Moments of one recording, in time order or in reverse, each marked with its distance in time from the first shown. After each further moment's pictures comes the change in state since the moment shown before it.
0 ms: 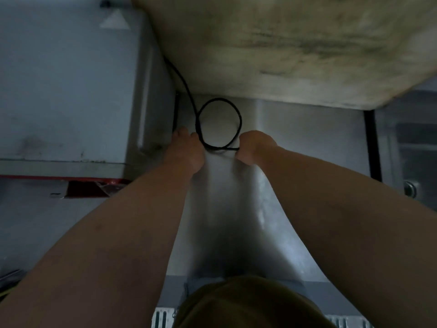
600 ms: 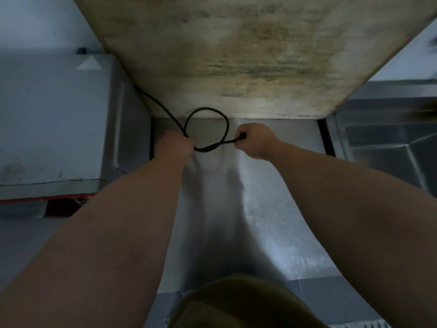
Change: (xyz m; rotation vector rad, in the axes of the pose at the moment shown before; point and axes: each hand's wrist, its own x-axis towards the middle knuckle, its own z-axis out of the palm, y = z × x) left_hand 0.001 0.063 -0.059 -0.552 0.065 -0.303; right_hand -0.059 0.070 -0.055 0.434 0.272 -0.038
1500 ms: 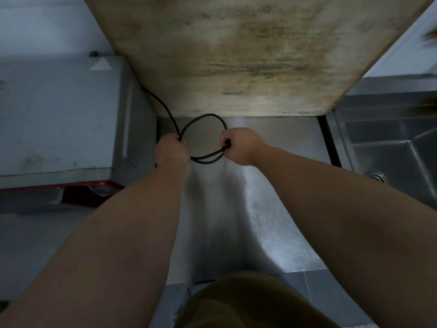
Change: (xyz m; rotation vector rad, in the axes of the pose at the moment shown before) left_hand -0.019 -0.043 0.004 -0.151 0.156 0.142; right_hand -0.029 -0.030 0.028 -0.104 0.012 -0.212
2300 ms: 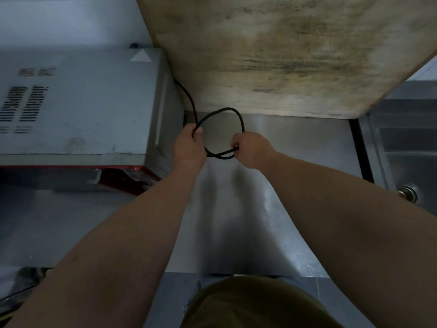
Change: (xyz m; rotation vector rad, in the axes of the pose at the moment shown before) left_hand -0.029 -0.017 -0.028 -0.282 0.169 0.130; right_hand 0.024 -0.023 0.047 -0.105 -0.021 0.017
